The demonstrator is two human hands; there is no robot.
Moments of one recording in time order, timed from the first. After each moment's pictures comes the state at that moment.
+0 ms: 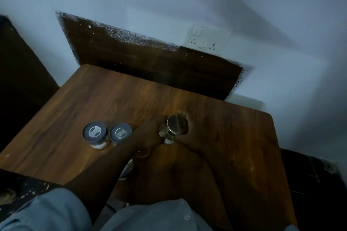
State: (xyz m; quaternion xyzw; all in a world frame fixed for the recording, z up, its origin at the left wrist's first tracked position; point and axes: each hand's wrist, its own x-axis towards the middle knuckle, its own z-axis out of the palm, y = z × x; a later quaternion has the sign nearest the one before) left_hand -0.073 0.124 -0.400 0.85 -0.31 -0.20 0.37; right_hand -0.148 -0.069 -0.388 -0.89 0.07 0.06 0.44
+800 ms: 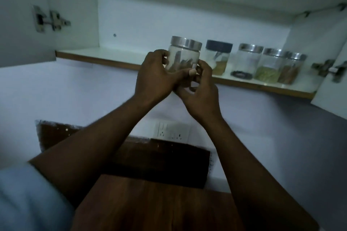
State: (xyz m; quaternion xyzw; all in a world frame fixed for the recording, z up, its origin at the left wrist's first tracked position) left_hand 0.015 -0.006 -0.002 0.73 -0.31 0.30 0.54; right_hand -0.058 -0.134 -0.028 -0.81 -0.05 -0.43 0.40
